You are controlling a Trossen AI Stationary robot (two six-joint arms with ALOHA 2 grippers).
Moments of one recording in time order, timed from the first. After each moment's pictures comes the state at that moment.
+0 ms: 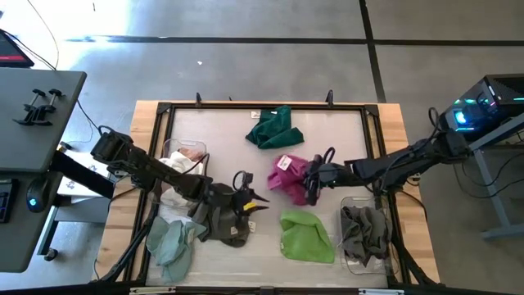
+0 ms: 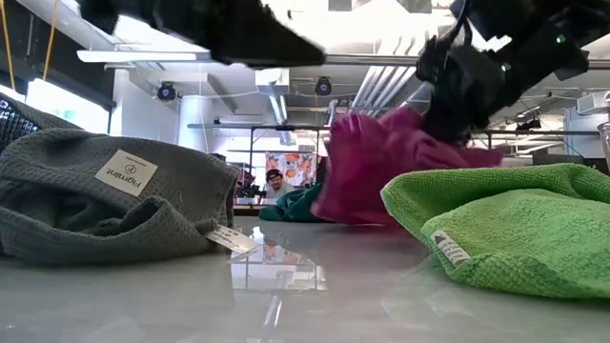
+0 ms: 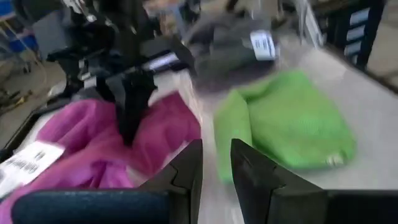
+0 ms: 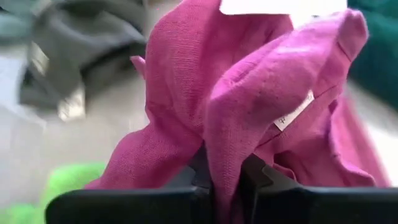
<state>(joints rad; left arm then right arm) -0.32 1.62 0.82 0.46 -0.27 0.22 0.14 1.29 0.52 0.17 0.24 0.36</state>
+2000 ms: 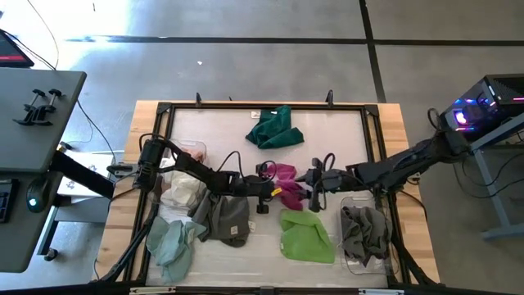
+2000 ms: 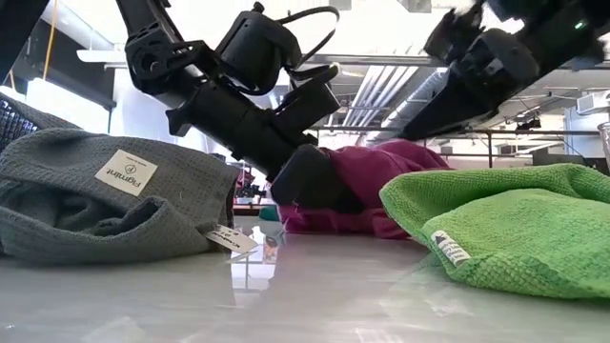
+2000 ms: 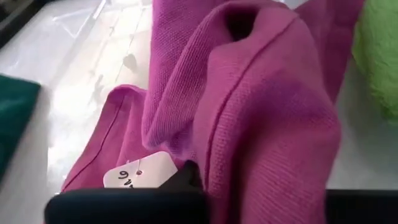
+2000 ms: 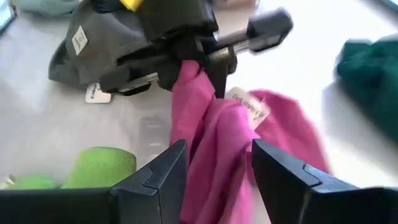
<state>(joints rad) -0.12 2.03 0.94 0.54 -0.28 0.11 0.24 1.27 0.52 0.17 0.30 0.19</state>
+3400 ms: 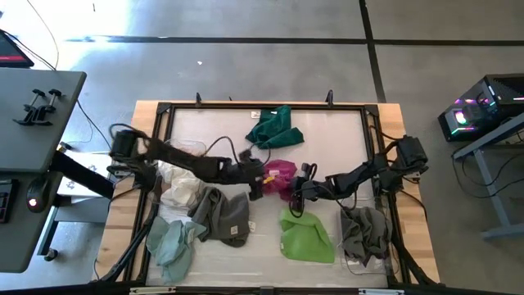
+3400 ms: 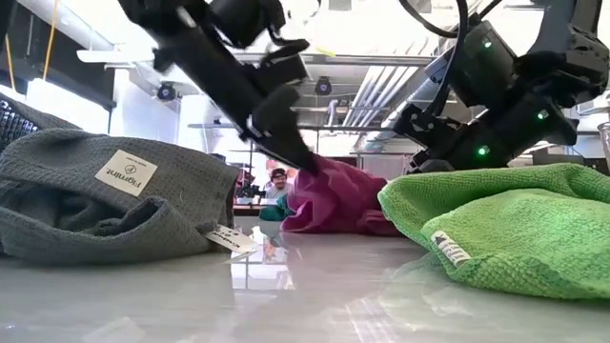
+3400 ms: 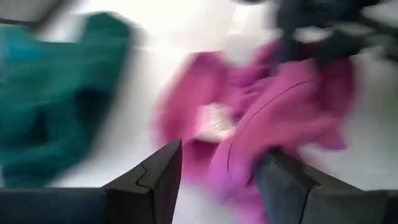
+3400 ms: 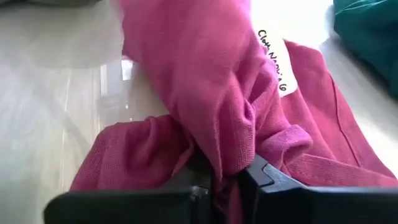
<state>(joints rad) -0.08 1.73 0.94 0.04 -0.39 -0.14 0.20 1.79 0.53 0.54 0.44 0.16</state>
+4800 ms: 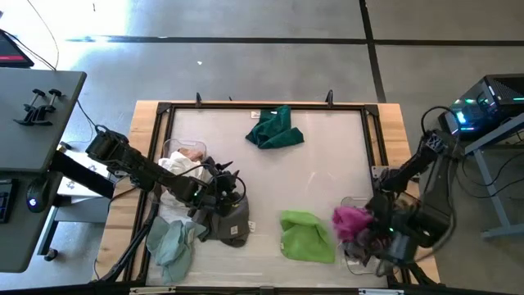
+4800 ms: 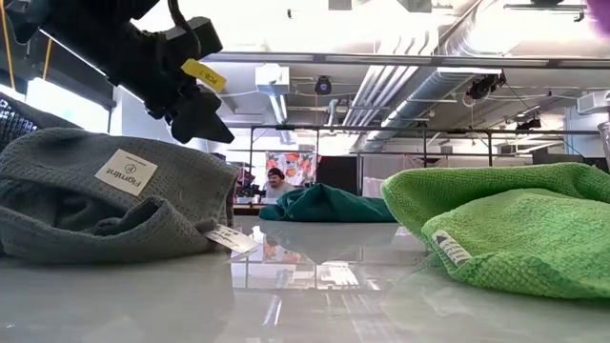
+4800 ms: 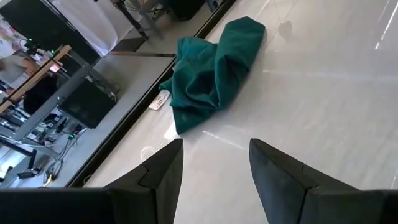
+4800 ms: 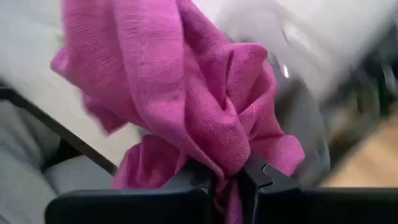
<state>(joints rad) -0.38 1.56 0.76 -0.23 -1.14 -0.42 1.05 1.42 1.45 -1.57 0.18 2.02</state>
